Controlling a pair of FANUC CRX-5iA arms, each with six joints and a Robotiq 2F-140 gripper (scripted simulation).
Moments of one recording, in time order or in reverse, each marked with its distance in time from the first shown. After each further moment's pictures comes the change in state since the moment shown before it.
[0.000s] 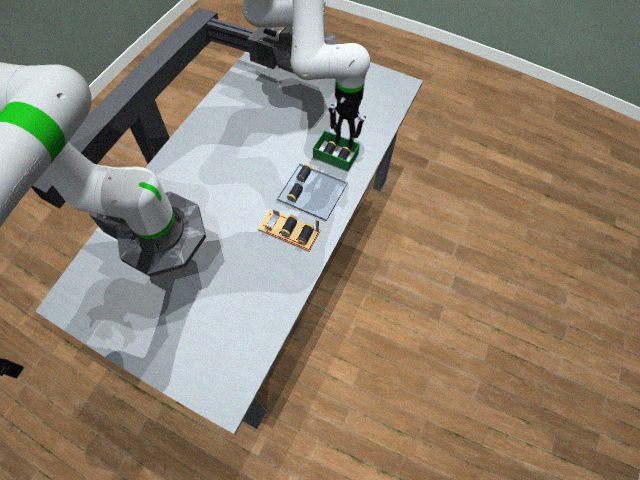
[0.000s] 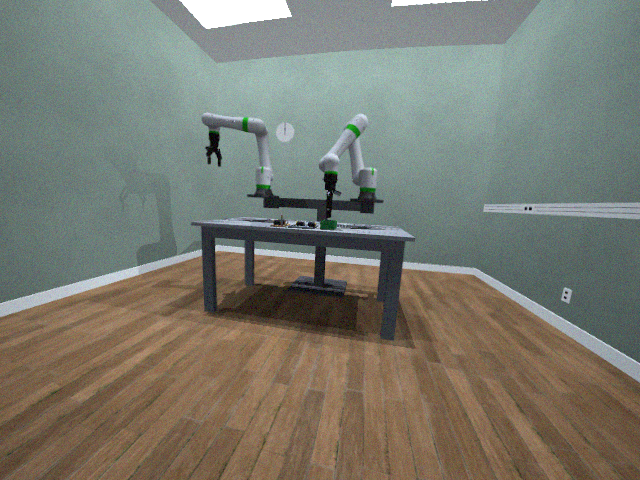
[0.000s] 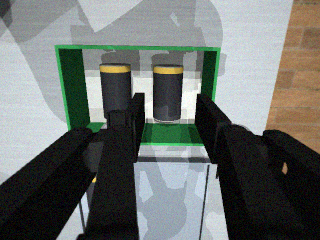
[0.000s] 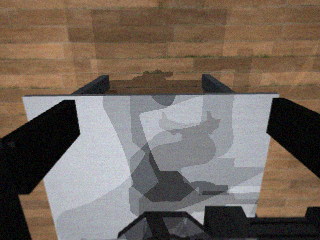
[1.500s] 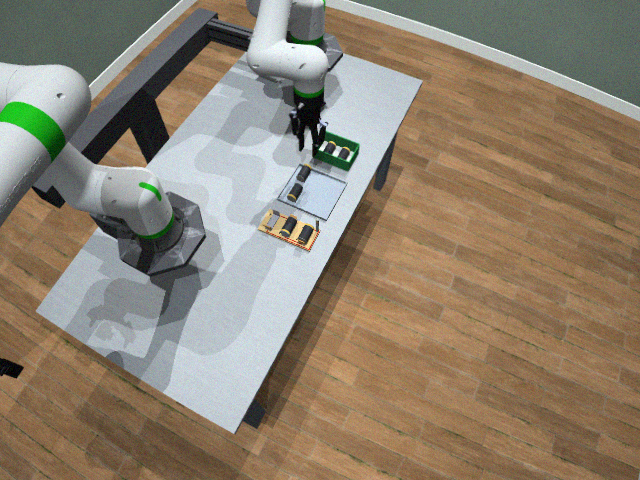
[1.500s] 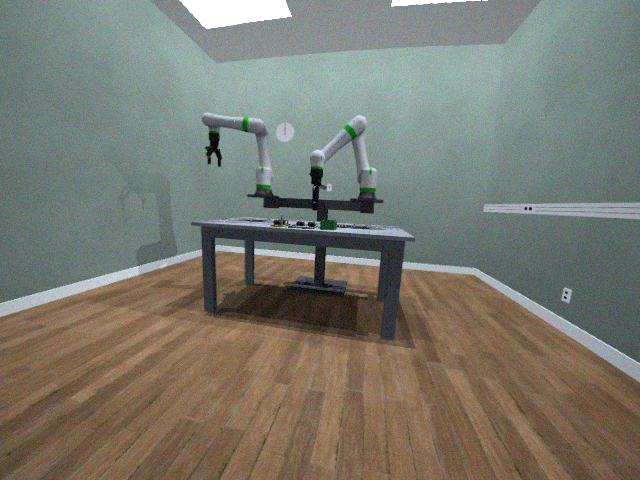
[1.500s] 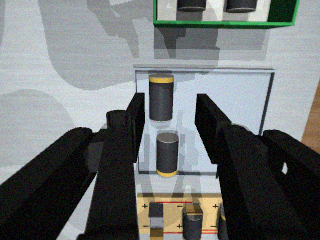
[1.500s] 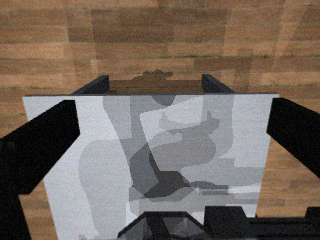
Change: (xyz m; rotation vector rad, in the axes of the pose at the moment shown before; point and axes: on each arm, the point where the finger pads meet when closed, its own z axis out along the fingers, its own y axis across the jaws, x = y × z) left arm -0.122 -0.086 -0.045 0.008 -0.006 0.000; right arm 0.000 0.000 0.000 0.000 0.000 0.000
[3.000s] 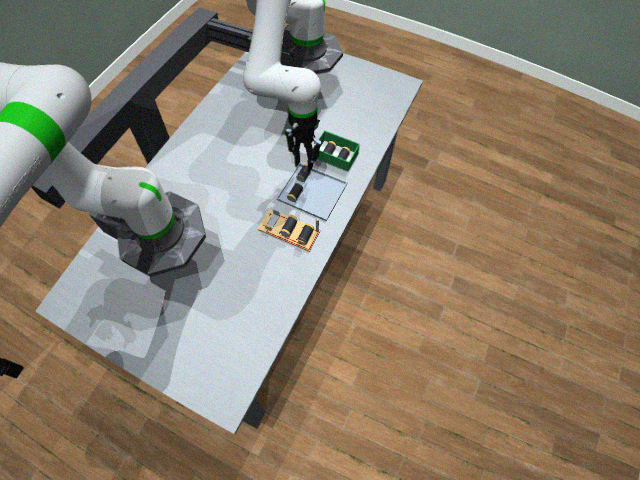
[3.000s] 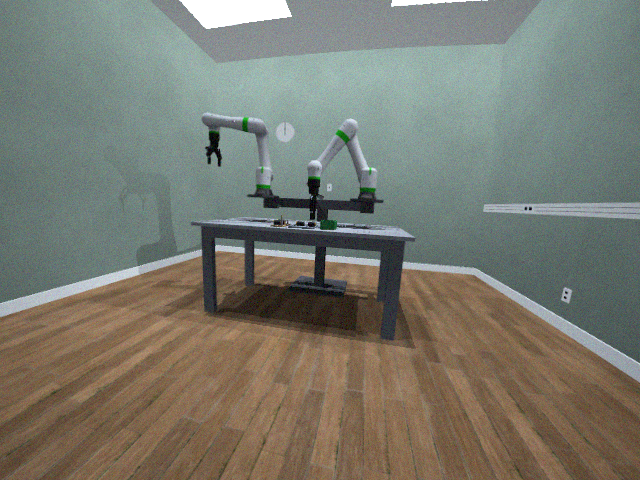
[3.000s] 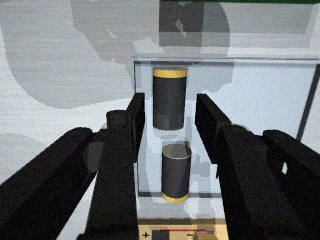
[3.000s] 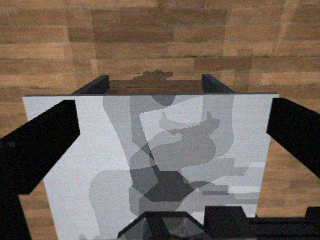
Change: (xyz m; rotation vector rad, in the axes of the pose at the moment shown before) left arm -0.018 -0.009 0.073 -0.008 0.006 -0.001; right arm 0.000 0.000 0.000 0.000 0.000 0.000
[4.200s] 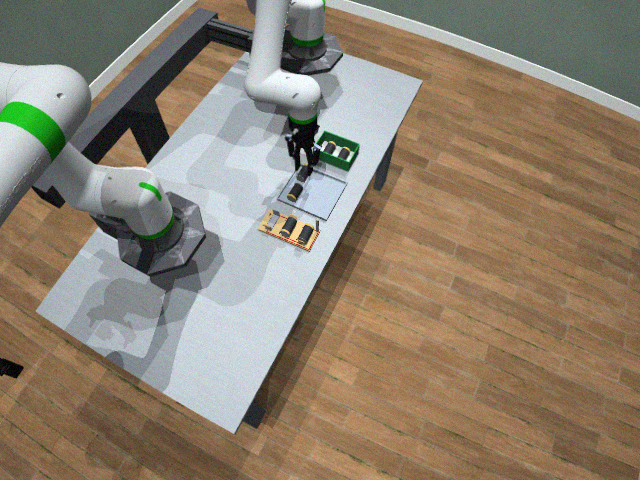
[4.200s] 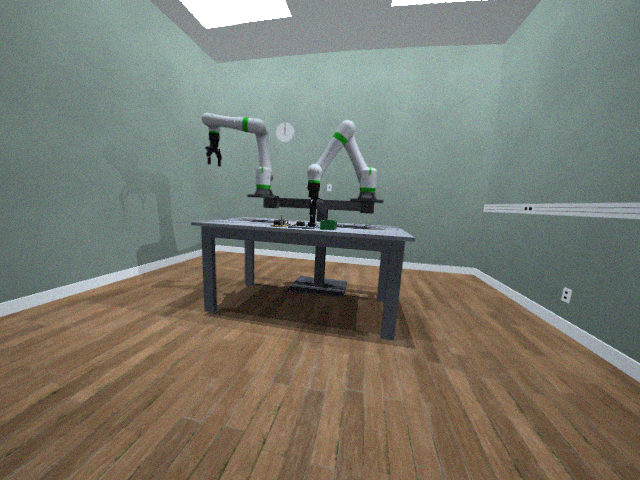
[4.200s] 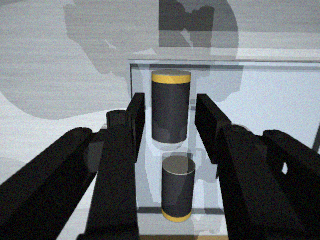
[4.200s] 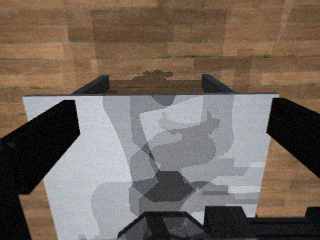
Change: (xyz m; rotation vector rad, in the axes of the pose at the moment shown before) left arm 0.000 0.000 0.027 0.000 0.000 0.000; right arm 0.000 0.000 0.000 0.000 0.000 0.000
